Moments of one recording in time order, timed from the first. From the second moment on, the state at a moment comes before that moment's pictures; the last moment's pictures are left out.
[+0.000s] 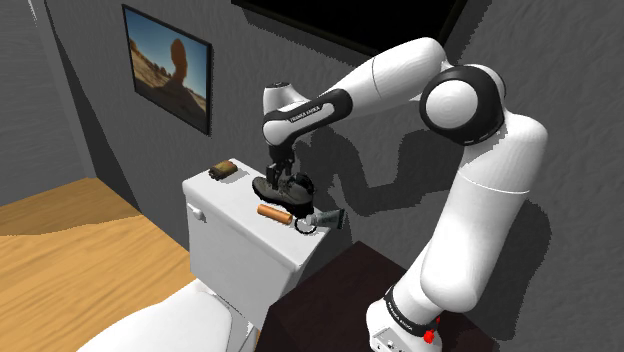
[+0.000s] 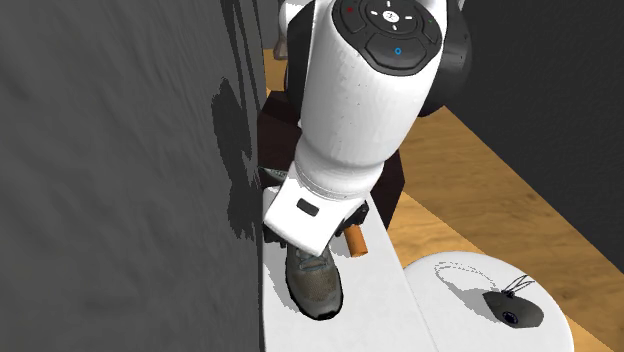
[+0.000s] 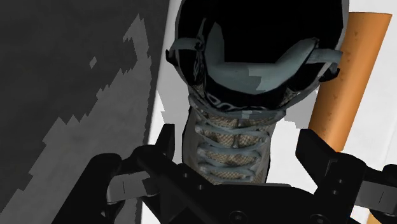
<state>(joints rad) 0.13 0.26 -0.05 -2.07 -0.16 2.15 -0.20</state>
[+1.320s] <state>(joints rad) 0.13 0.19 -0.05 -2.03 -0.16 2.05 -0.22</state>
